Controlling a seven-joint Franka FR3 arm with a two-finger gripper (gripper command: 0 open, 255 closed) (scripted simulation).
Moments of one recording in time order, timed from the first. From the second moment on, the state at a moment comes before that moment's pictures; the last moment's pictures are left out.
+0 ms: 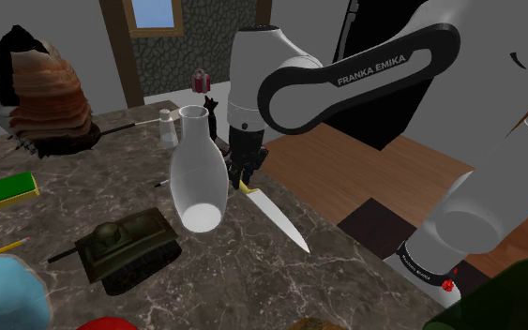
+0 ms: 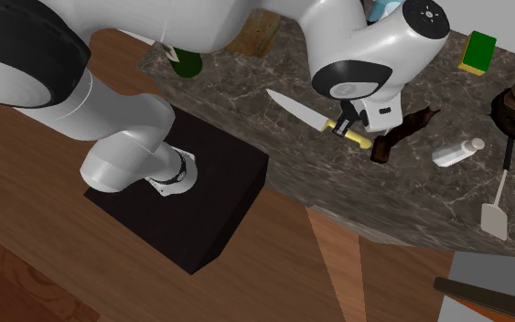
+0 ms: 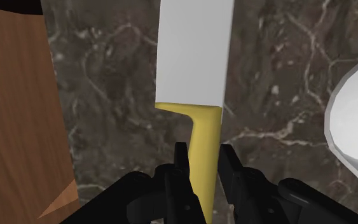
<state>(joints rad) 0.06 -0.09 0.62 -2.17 0.09 2.13 0.64</state>
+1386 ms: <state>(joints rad) 0.04 -0.09 0.59 -1.95 0.08 1.91 0.62</state>
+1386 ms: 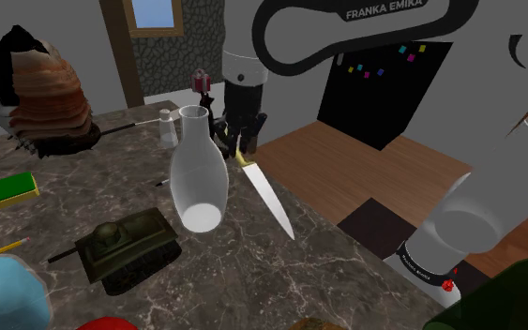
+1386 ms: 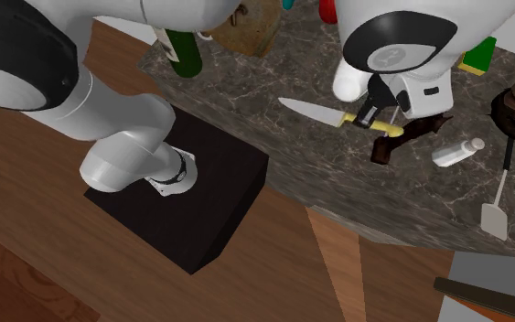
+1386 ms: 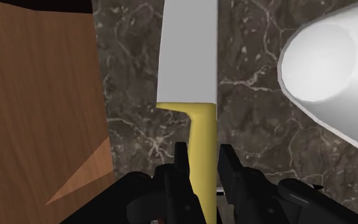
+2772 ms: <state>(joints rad) 0.06 0.46 0.51 -1.37 -0.20 1.80 0.58</state>
